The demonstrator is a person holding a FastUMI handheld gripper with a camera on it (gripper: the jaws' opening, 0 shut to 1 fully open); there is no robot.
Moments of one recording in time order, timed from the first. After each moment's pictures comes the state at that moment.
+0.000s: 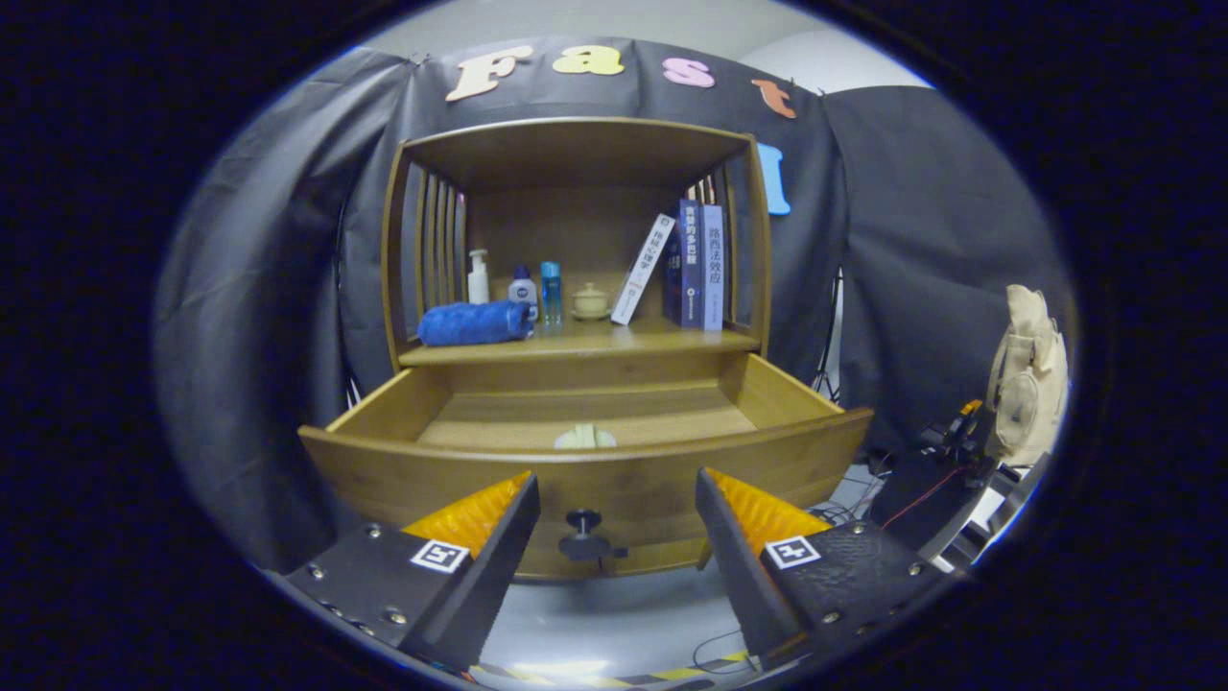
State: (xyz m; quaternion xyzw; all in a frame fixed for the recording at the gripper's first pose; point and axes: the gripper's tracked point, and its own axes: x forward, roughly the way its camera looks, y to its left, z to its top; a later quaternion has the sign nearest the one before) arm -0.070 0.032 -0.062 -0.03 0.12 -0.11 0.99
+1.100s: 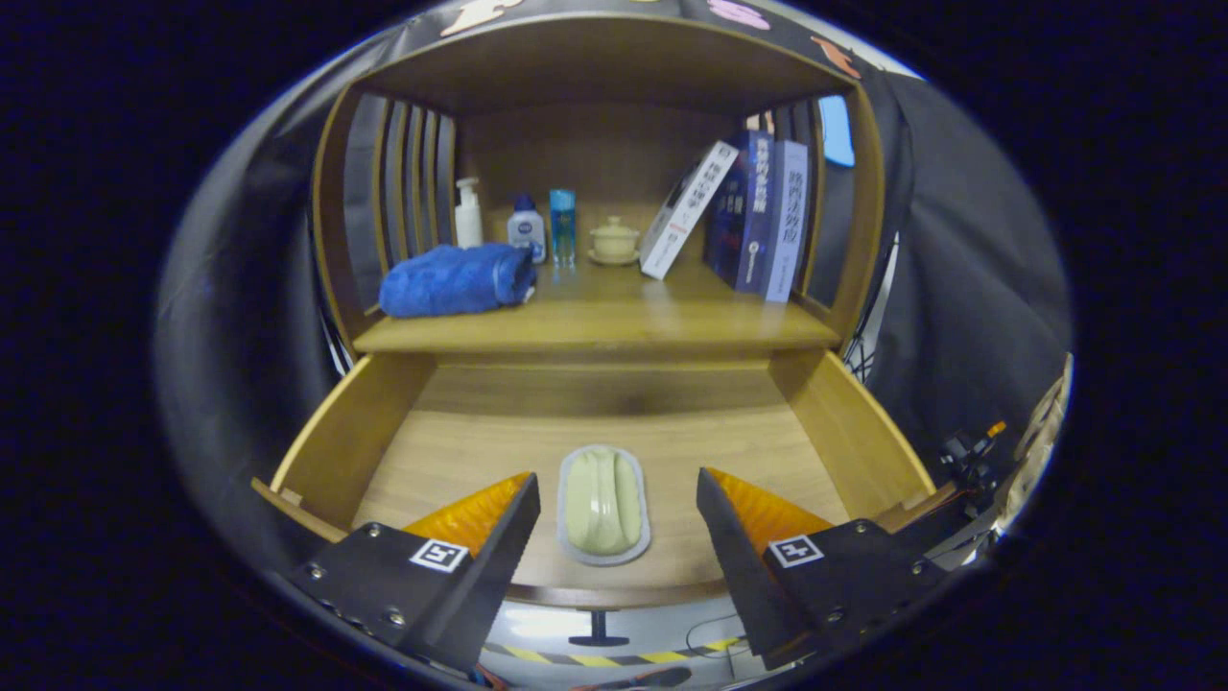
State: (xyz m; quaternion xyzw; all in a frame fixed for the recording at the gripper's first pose) arm 0.062 0.035 -0.113 -0.05 0.31 -0.09 0.95
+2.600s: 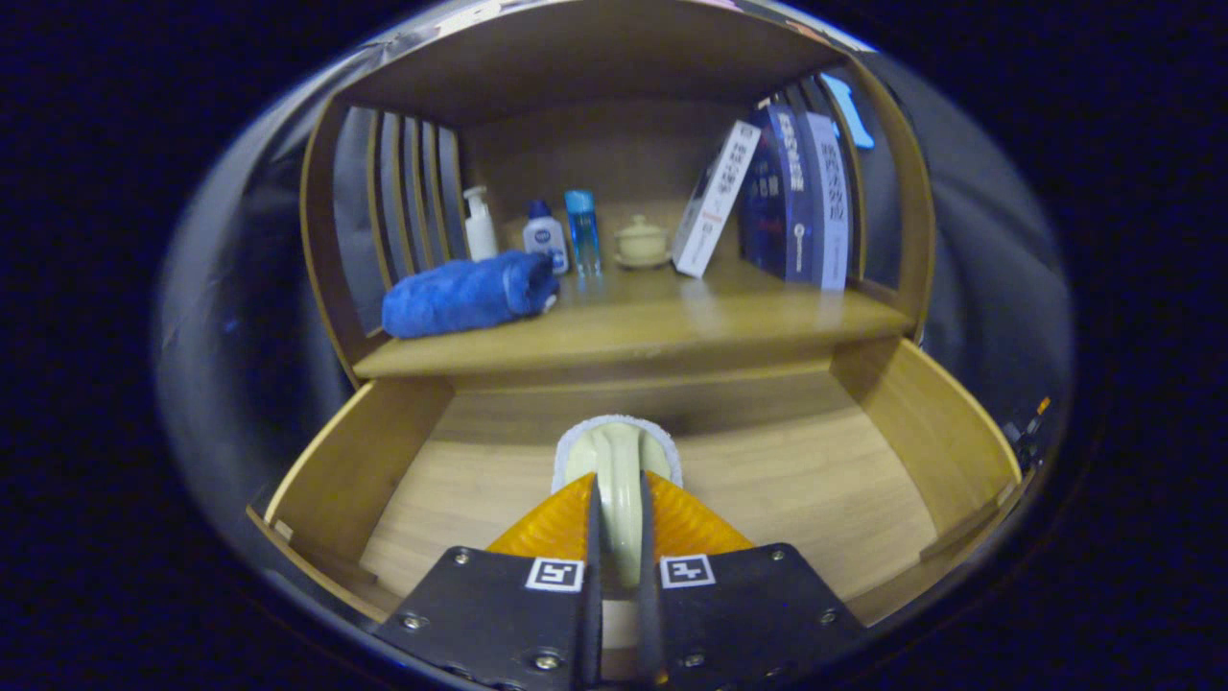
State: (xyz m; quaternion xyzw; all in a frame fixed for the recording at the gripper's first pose) arm 0.110 0.055 -0.097 -0.02 0.20 -0.04 0.98
